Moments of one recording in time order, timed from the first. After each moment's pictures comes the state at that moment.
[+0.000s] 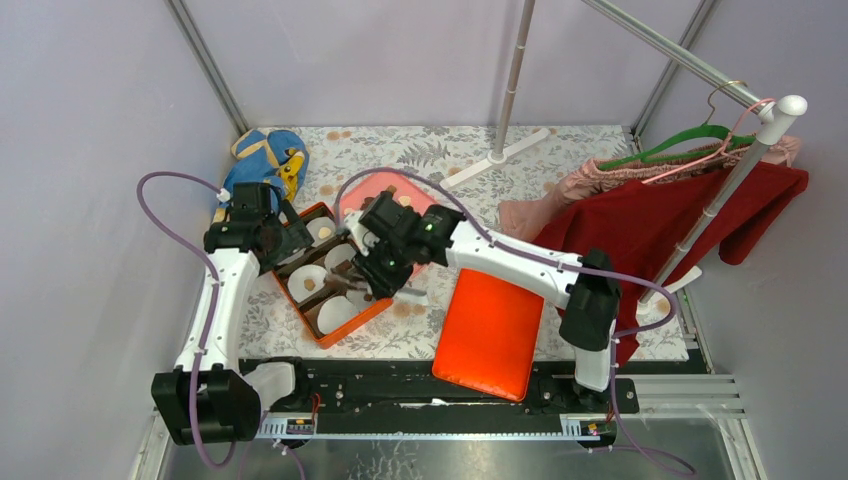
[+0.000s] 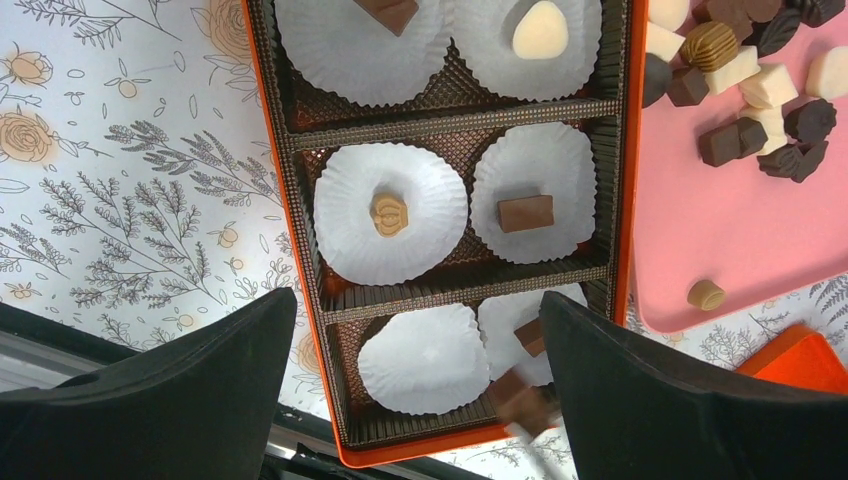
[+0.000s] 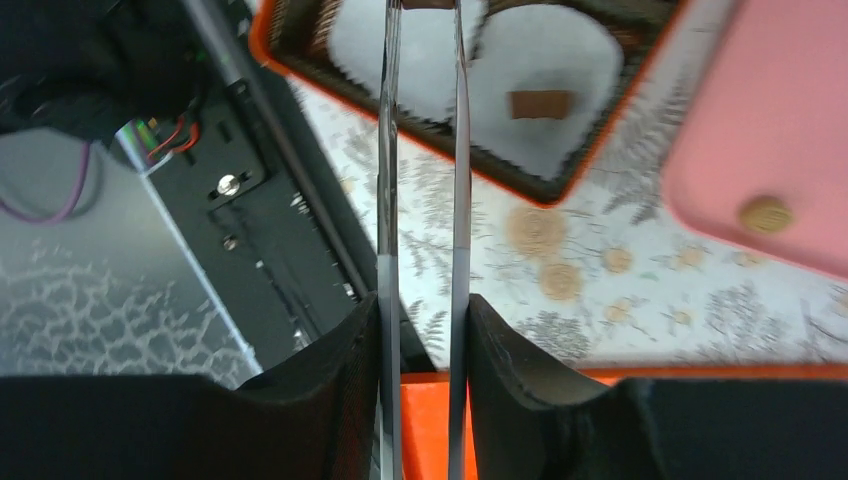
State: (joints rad) left arm 0.08 1.13 1.04 -0.91 -0.09 -0.50; right arm 1.05 1.89 1.79 -0.88 -0.20 0.12
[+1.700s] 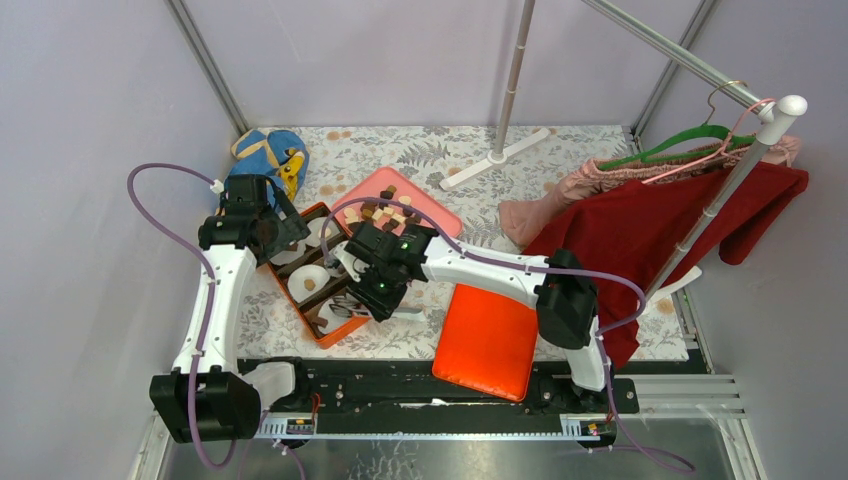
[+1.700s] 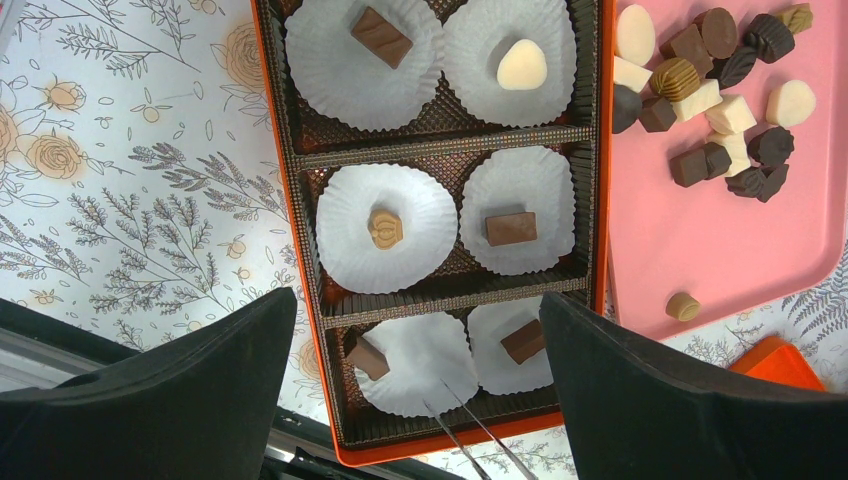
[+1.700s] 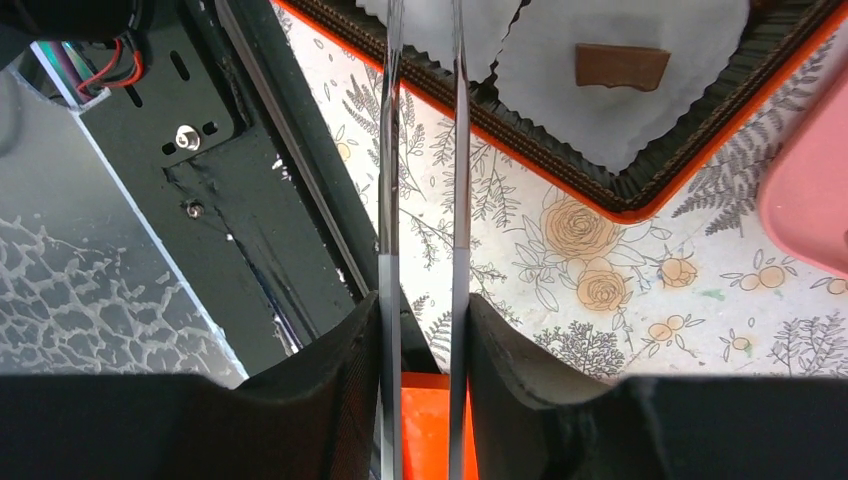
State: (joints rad) left arm 0.08 1.13 1.12 -0.94 -0.11 -0.50; right arm 1.15 2.01 1.78 -0.91 -0.24 0.06
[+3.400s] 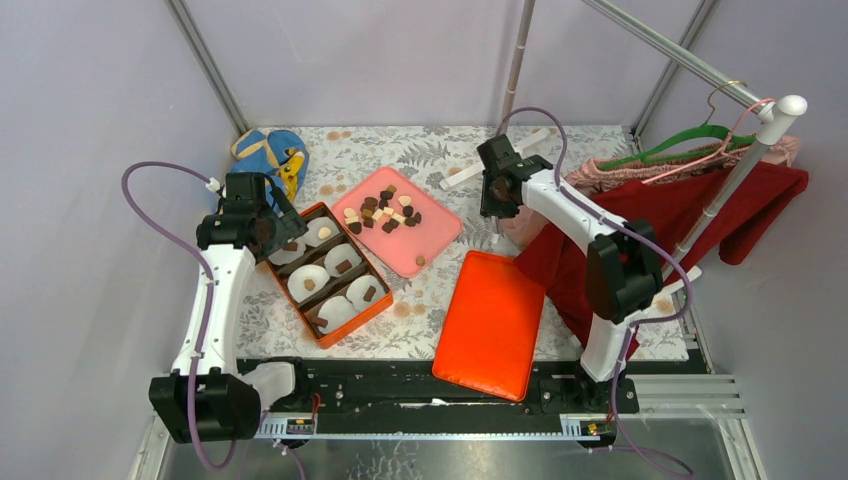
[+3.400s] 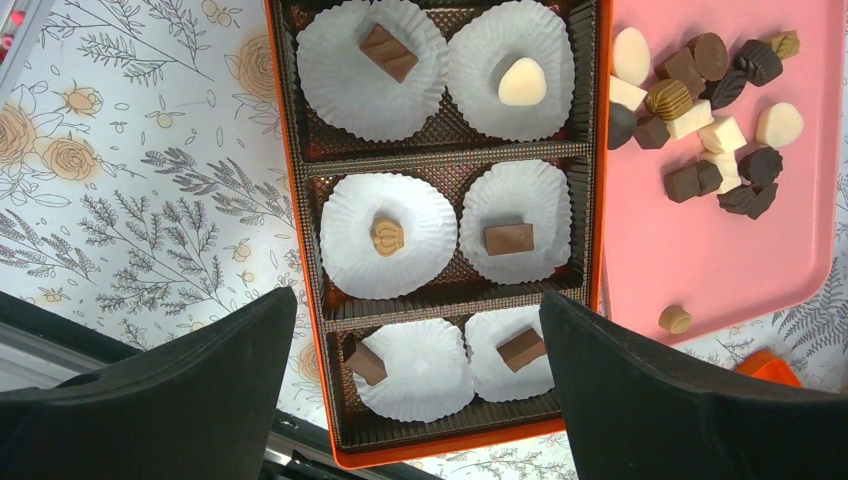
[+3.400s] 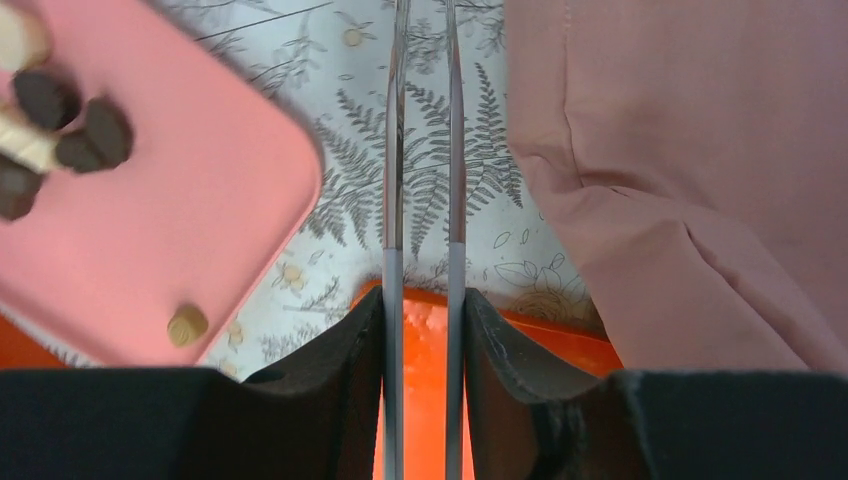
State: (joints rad) left arm 0.08 1.13 1.14 -0.95 -0.14 -0.52; right arm 0.47 1.82 1.54 -0.78 0.17 0.46
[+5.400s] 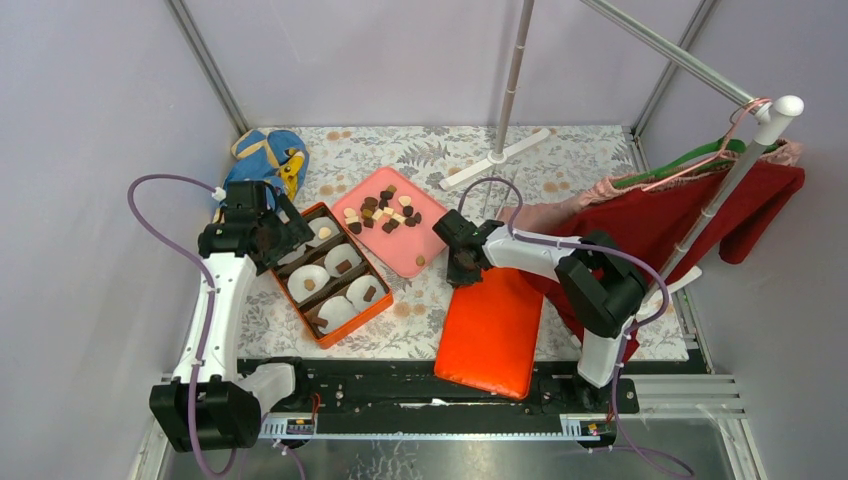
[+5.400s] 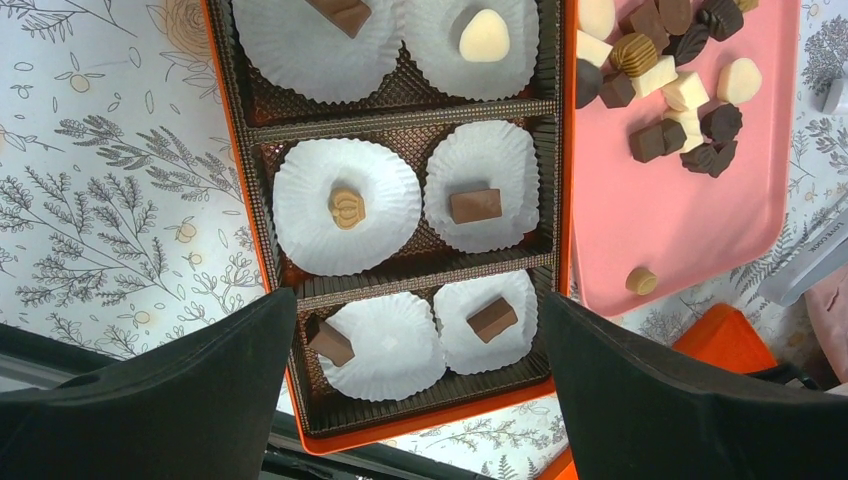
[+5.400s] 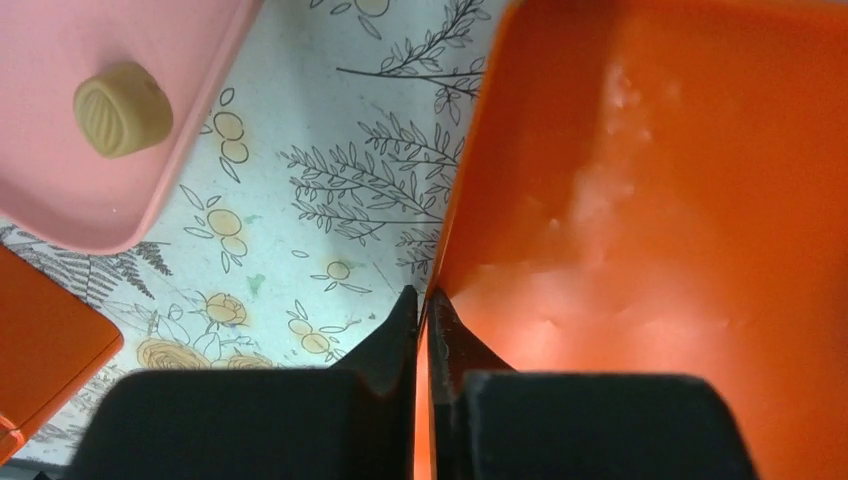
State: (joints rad) left arm 0.08 1.09 1.08 -0.93 -0.03 -0.56; right arm 0.78 1.84 1.15 -0.57 0.11 0.82
